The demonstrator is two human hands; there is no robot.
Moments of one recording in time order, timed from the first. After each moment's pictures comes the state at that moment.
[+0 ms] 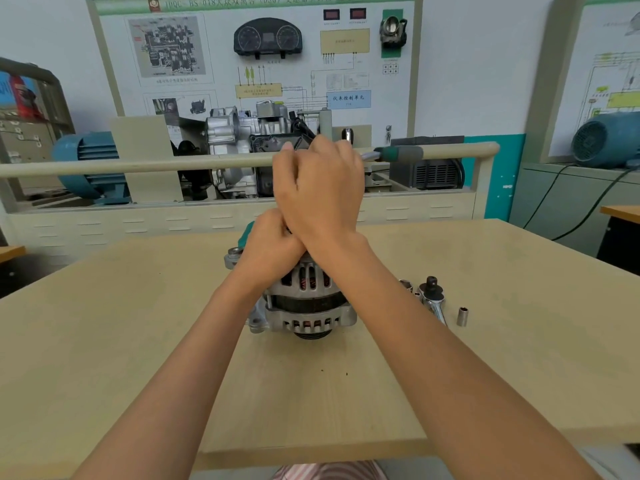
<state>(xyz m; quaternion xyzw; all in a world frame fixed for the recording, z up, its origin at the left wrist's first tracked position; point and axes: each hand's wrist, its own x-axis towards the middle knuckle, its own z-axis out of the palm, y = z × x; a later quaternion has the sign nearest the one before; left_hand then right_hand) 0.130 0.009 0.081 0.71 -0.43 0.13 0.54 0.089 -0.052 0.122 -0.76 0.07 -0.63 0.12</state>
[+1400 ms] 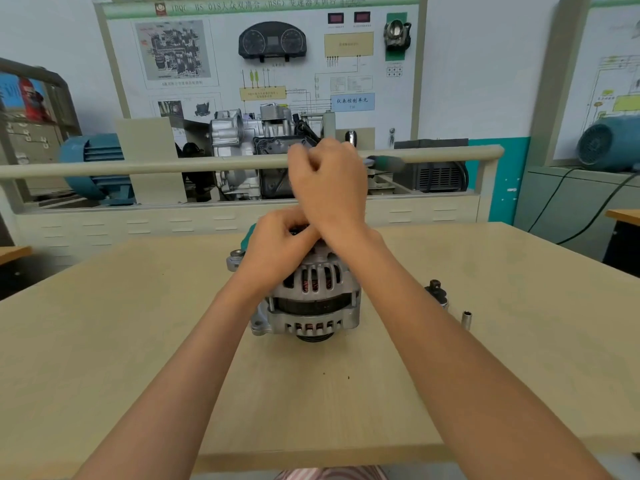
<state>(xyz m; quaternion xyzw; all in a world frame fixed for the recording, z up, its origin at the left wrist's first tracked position) 0.134 0.008 0.079 0.70 -0.45 0.16 0.52 0.089 -0.066 0.131 -0.75 0.00 -0.59 0.29</state>
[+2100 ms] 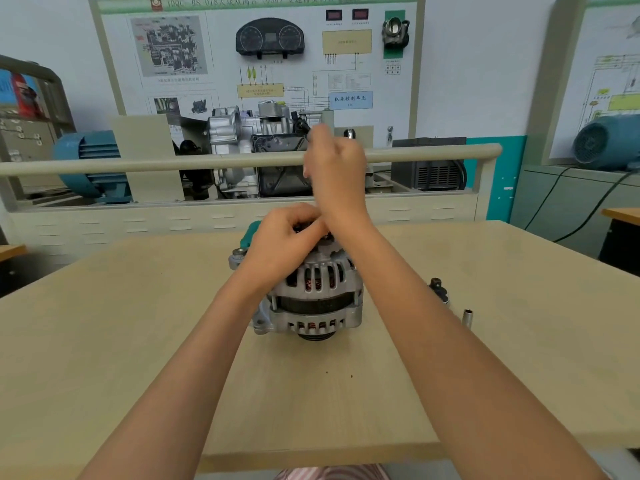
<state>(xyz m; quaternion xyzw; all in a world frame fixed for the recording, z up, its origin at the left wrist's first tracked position) 0.131 0.009 0.083 0.70 -0.46 0.13 0.53 0.093 -0.065 0.140 -0.65 -0.07 -0.52 0.55</state>
